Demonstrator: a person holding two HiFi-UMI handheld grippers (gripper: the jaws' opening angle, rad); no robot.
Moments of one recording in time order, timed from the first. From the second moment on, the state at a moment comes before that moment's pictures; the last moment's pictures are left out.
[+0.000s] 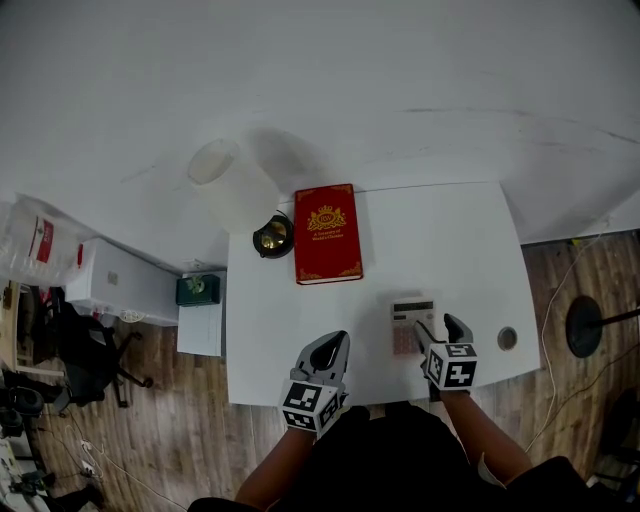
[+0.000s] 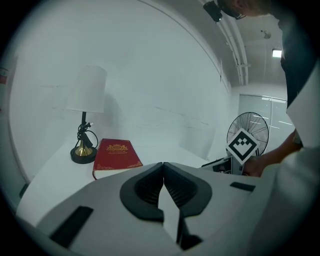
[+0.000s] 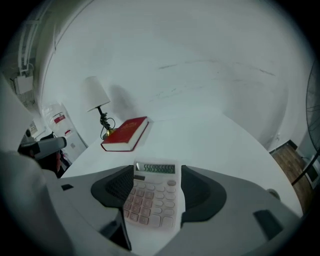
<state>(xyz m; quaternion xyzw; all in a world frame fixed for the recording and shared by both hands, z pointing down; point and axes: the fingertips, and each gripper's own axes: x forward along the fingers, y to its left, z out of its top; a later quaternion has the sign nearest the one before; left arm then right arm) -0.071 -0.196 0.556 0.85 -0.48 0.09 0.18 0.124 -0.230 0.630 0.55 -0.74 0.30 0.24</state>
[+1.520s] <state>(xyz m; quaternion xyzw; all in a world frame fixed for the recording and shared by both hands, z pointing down) -0.034 -0.223 0.478 0.88 -0.46 0.03 0.13 0.117 -0.249 0.475 0.54 -0.82 0.15 0.11</state>
